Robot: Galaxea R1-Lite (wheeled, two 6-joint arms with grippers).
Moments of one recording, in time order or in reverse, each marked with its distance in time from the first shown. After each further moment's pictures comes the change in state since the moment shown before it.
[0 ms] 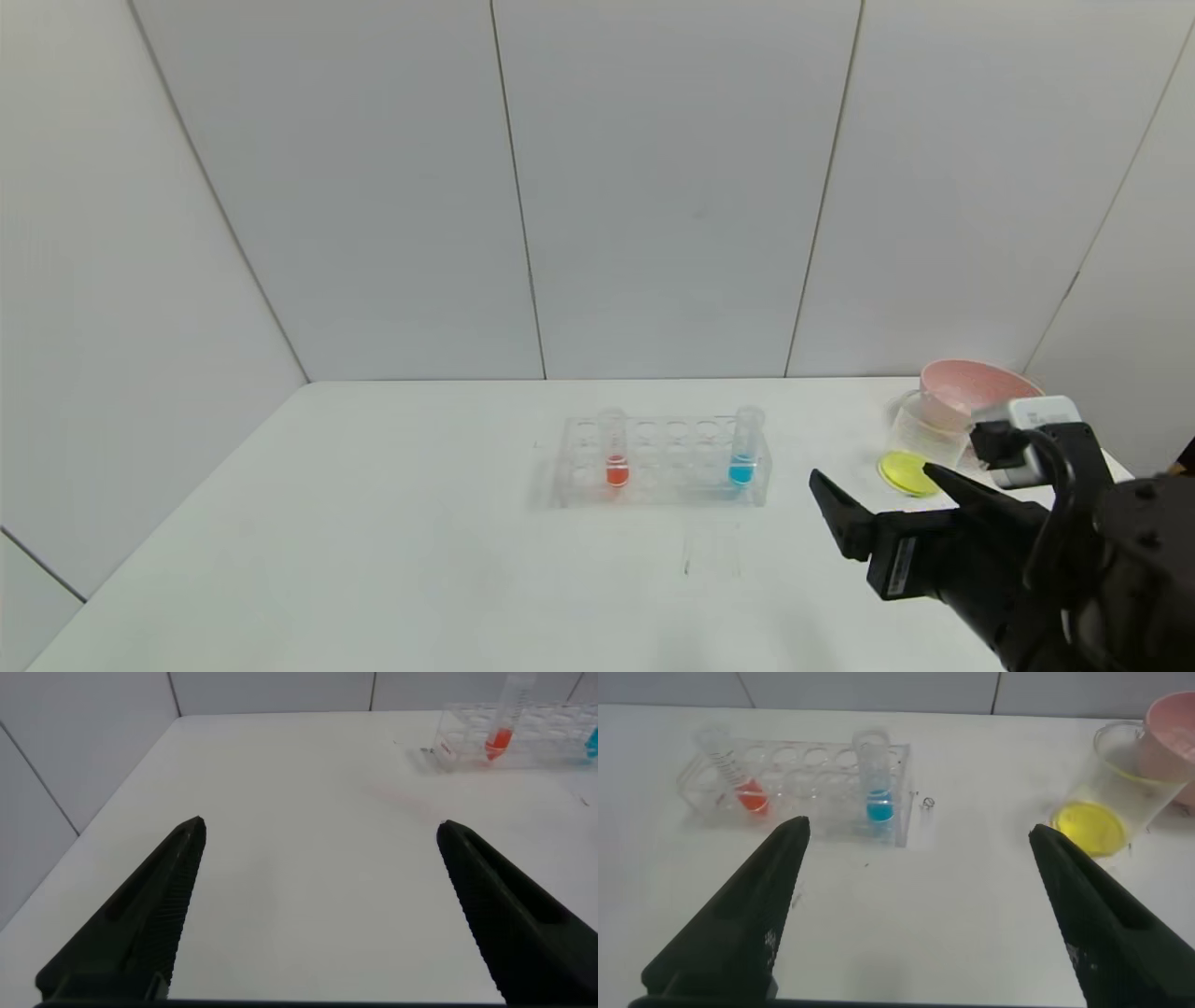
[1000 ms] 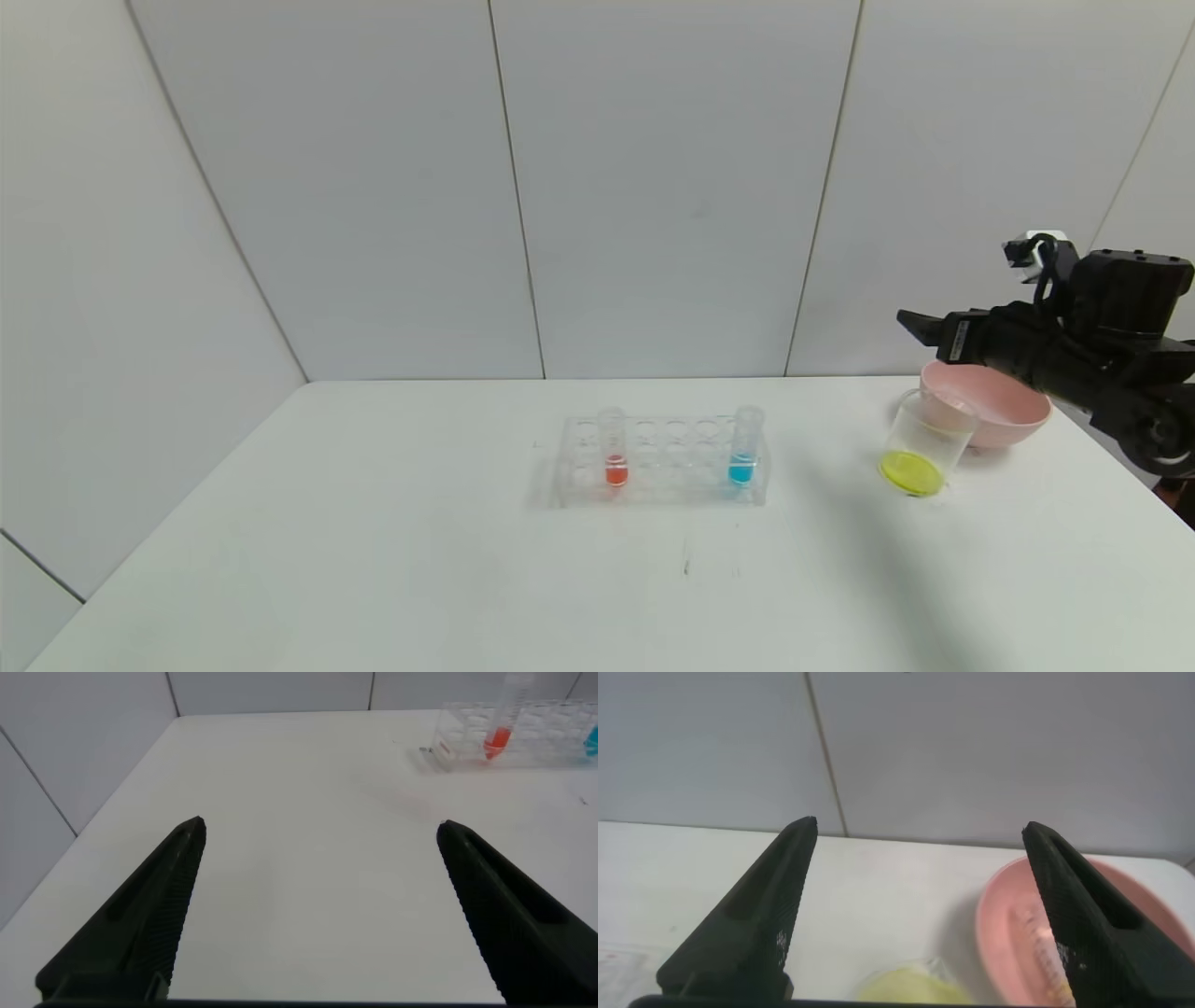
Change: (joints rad) left arm 0.000 0.000 0.000 0.000 0.000 0.000; right arm -0.824 0.398 -0.593 0.077 0.747 -0.210
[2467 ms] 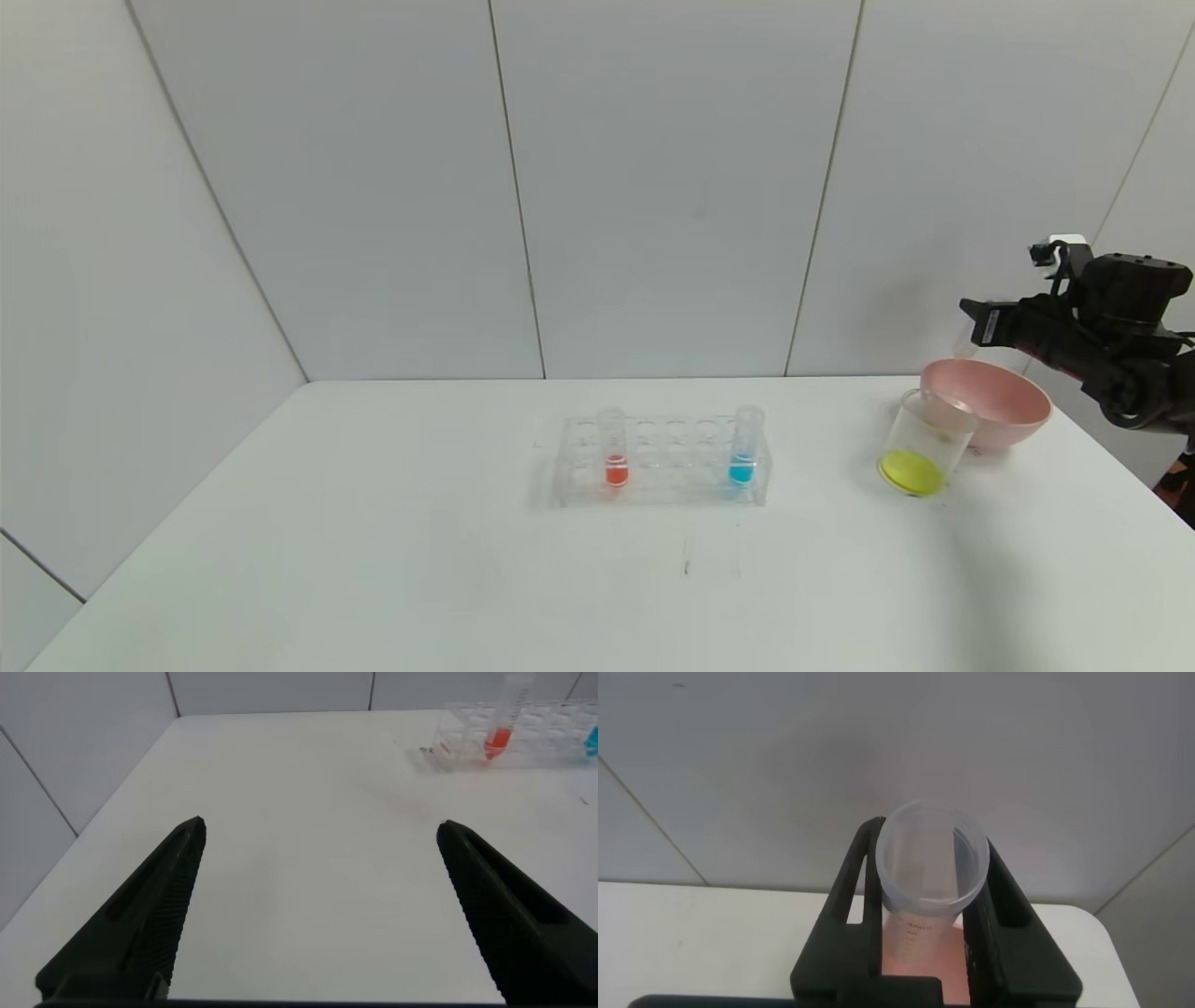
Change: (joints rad) left arm 0.000 0.000 0.000 0.000 0.000 0.000; right arm -0.229 0.316 -0.397 0.043 0.150 -0.069
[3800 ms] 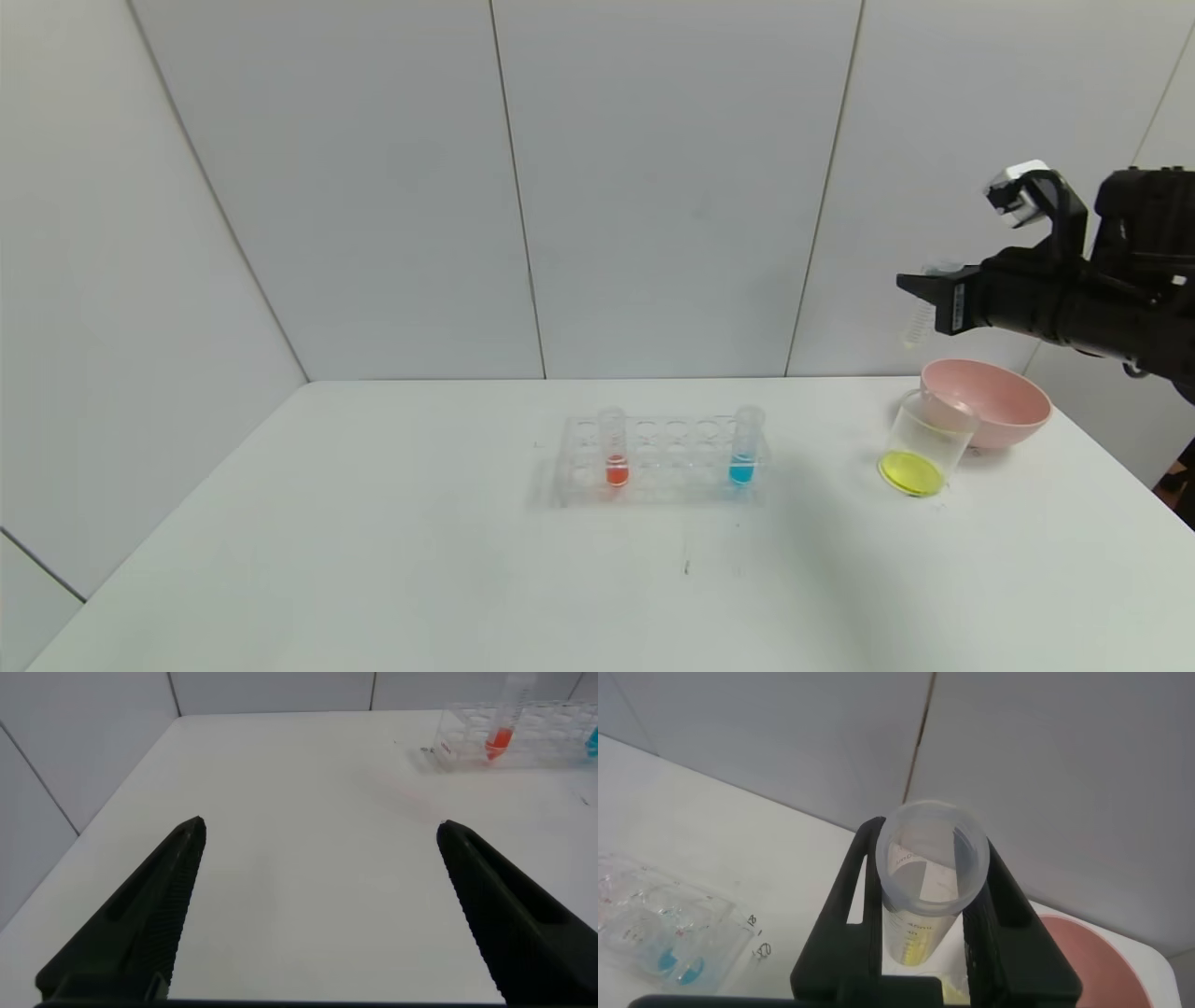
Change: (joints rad) left arm 0.000 0.000 0.000 0.000 0.000 0.000; right arm 0.272 -0.448 0.256 0.243 -0.007 -0.146
